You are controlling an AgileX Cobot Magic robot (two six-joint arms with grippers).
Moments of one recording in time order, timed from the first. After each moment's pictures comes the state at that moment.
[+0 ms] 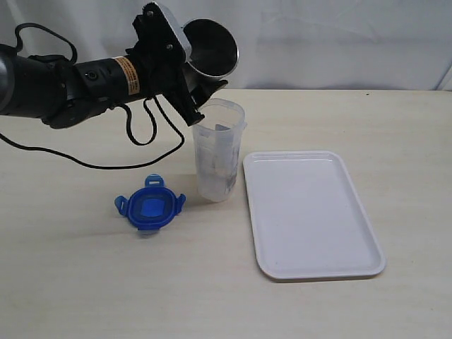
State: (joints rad) left arm -0.39 1.97 -1.19 0.75 -0.62 0.05; right arm 0.01 0.00 0.00 -0.11 0.34 0.04
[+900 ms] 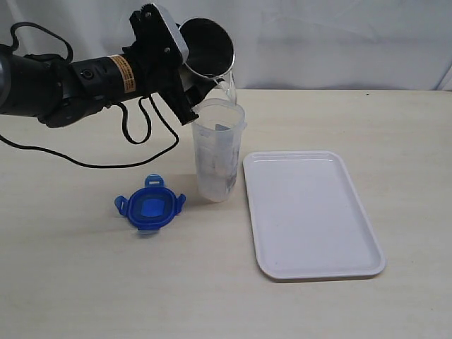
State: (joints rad) left arm -0.37 1.97 -1.19 0.75 -0.62 0.12; right arm 0.01 0.00 0.00 -0.11 0.34 0.04
